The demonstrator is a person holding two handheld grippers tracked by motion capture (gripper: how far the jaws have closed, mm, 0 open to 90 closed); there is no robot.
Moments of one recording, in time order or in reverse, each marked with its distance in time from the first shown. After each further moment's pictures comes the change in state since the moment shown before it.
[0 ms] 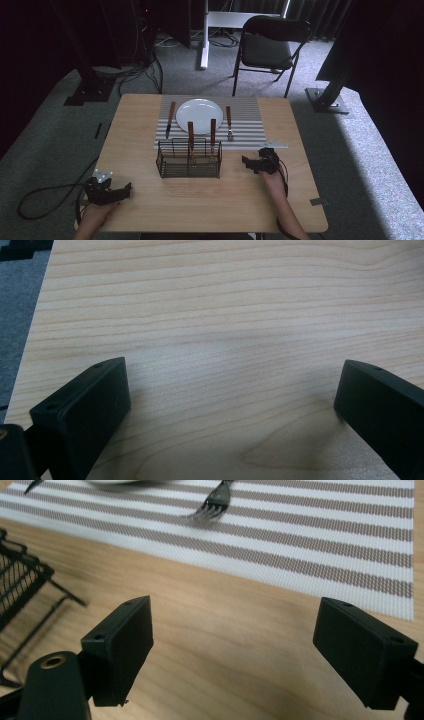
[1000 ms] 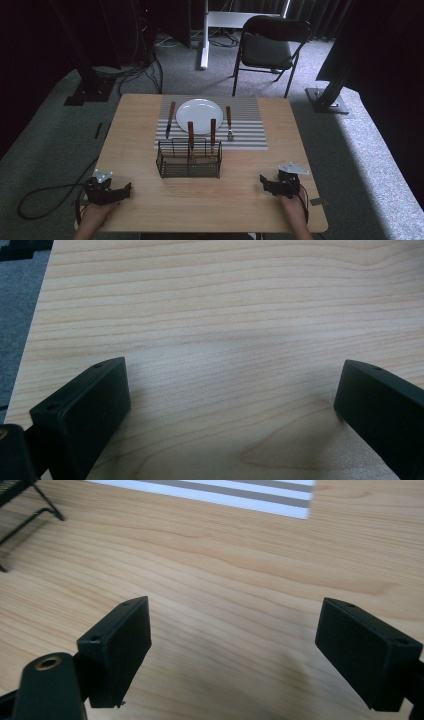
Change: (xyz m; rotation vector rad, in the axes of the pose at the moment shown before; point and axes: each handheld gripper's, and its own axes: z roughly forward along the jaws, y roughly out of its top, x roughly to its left) left arm 0.000 0.000 0.000 0.001 0.000 0.000; right arm -0.014 -0.065 -0.064 -0.039 -0.113 -0.044
